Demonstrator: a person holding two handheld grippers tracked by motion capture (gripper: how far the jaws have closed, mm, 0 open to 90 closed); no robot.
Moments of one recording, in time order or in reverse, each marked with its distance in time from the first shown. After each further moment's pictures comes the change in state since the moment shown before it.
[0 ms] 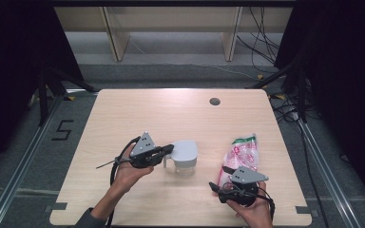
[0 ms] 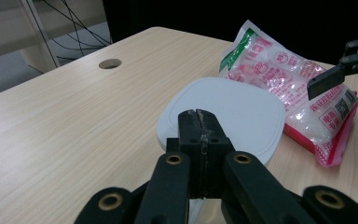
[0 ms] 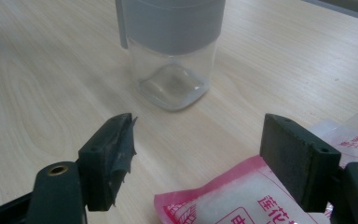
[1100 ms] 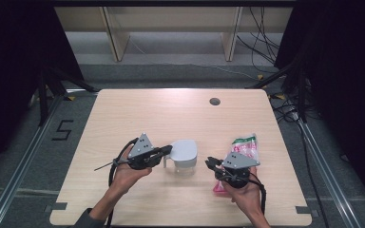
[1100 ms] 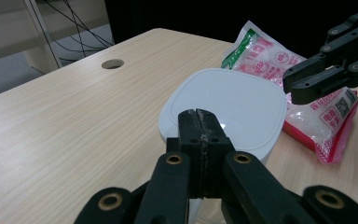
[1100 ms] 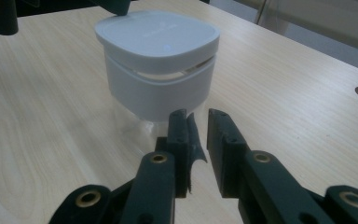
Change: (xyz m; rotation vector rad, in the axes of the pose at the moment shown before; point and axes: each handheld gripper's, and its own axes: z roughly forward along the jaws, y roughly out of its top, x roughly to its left) left arm 0.000 -0.004 -0.004 -0.014 0.014 0.008; right arm -0.011 0.036 0.023 -0.083 -0.005 -0.067
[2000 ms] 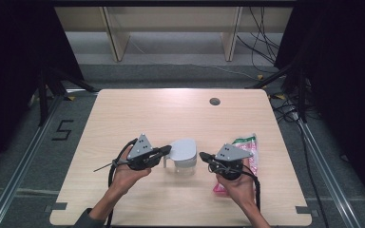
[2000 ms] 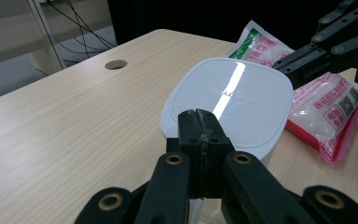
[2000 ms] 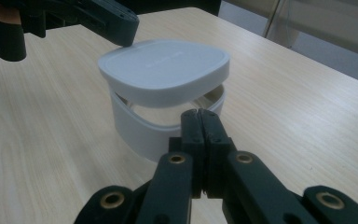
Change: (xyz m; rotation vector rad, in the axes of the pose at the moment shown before) left arm 0.001 -0.002 -0.001 -0.007 -0.004 0.017; right arm -0.003 0.020 0.016 -0.016 0.026 -0.019
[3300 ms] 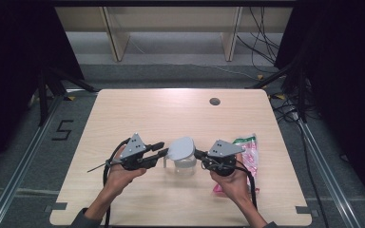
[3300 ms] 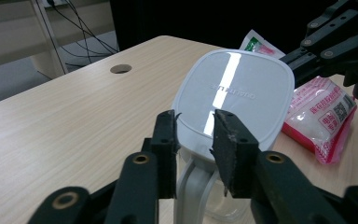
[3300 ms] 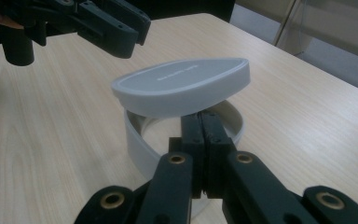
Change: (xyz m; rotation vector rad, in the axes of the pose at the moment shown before) left arm 0.005 -0.001 -0.018 -0.027 0.005 -0.044; right arm 0.006 0.018 0.013 -0.006 0.052 -0.027
